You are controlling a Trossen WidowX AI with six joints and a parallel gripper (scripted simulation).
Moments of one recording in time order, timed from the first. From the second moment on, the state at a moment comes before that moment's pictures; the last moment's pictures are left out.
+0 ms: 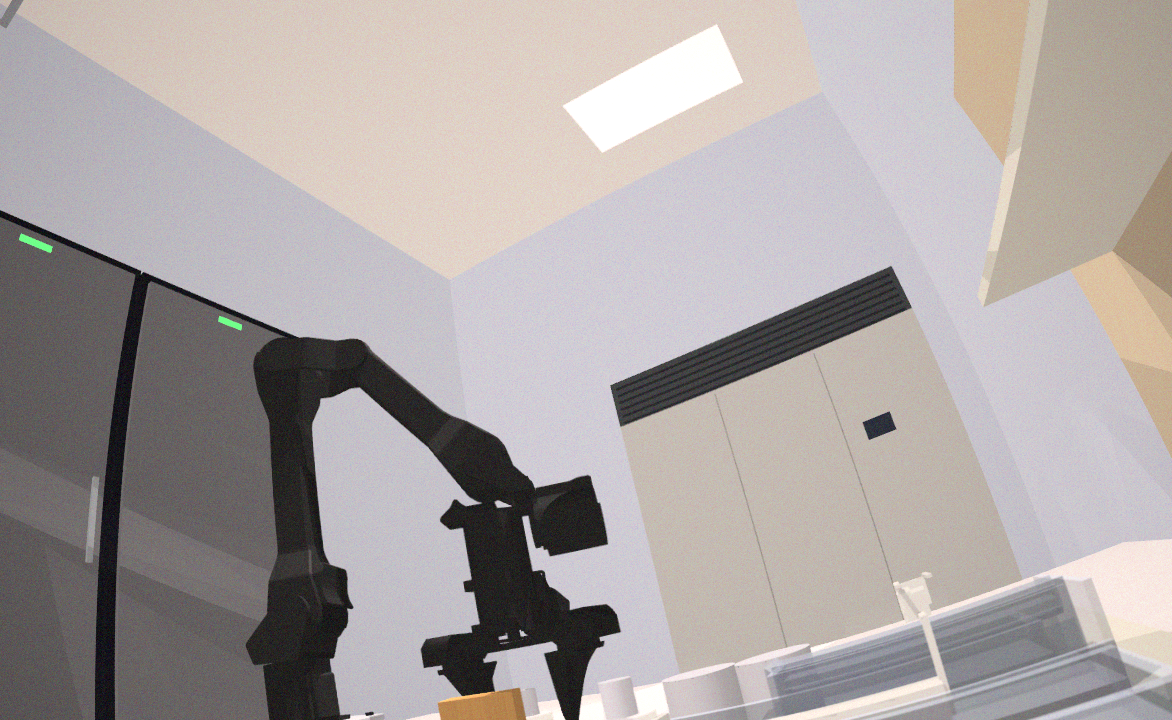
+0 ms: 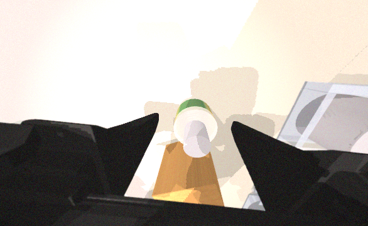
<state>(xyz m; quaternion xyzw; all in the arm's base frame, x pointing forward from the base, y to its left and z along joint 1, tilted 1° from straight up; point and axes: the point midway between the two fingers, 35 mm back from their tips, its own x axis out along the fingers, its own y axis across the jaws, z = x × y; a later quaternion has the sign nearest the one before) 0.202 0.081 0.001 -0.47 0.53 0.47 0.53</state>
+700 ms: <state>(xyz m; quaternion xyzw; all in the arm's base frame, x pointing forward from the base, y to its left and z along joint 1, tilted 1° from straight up) 0.203 0.081 0.016 -0.47 0.53 0.47 0.52</state>
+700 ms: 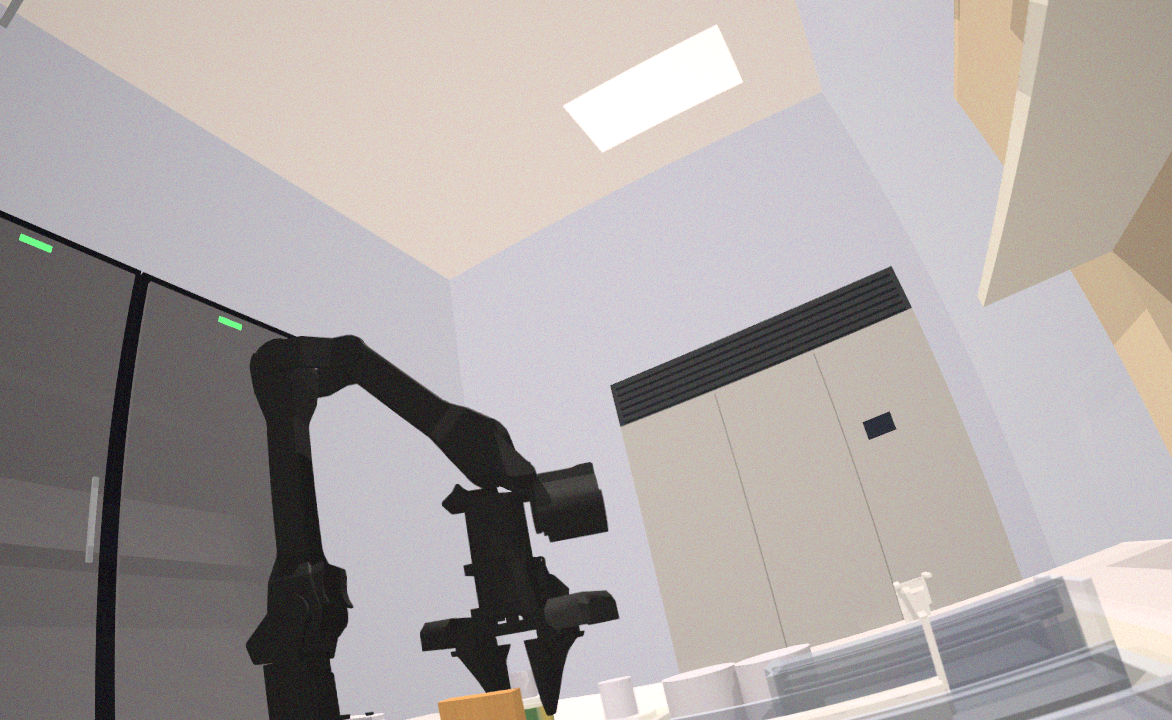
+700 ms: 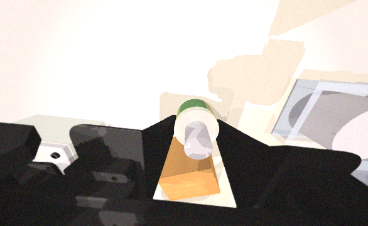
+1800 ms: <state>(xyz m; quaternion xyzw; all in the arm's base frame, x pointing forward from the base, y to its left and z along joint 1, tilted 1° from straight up) 0.243 0.042 0.090 -0.31 0.63 0.31 0.64</state>
